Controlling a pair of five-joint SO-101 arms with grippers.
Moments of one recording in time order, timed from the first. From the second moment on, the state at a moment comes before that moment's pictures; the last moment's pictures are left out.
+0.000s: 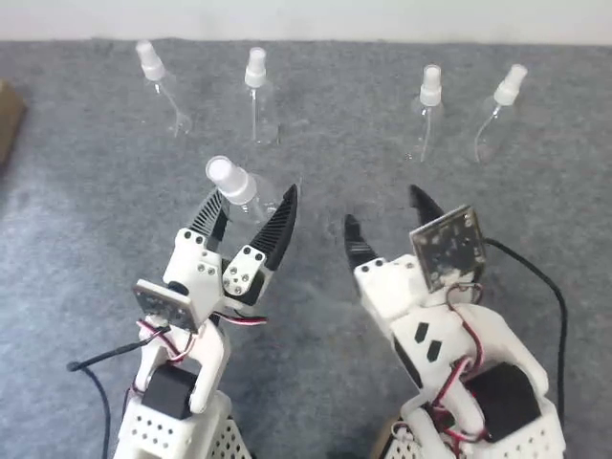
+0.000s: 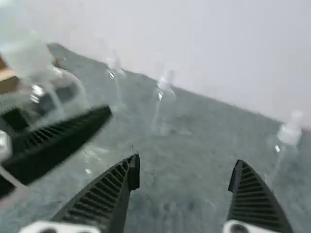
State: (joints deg) left arm 14.2 -103.3 93.8 13.0 6.6; right arm -29.0 -78.1 48.0 58.6 1.0
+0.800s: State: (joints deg) left arm 14.4 -58.6 66.5 0.3 8.7; right arm -10.5 -78.0 66.5 42.5 -4.2
